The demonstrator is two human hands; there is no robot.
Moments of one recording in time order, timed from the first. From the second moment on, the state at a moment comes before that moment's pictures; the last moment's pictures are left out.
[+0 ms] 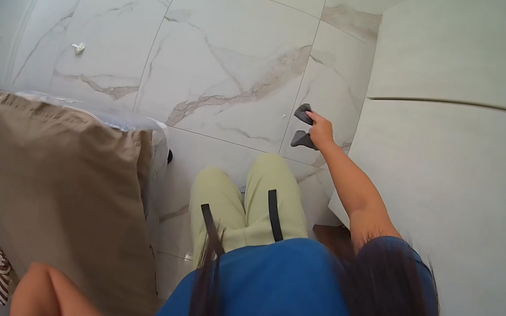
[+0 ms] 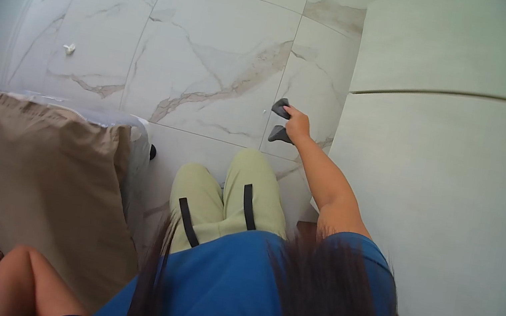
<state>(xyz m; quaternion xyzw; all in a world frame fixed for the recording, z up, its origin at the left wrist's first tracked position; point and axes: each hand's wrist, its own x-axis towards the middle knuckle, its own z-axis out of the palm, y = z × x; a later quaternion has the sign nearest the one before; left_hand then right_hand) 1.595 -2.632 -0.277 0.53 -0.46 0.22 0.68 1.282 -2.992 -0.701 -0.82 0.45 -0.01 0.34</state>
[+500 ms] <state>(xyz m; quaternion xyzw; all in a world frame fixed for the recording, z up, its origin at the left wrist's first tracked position) 1.424 -2.465 -0.199 0.30 -0.62 0.14 0.71 1.148 -2.878 -0.641 -0.63 0.59 -0.25 0.45</state>
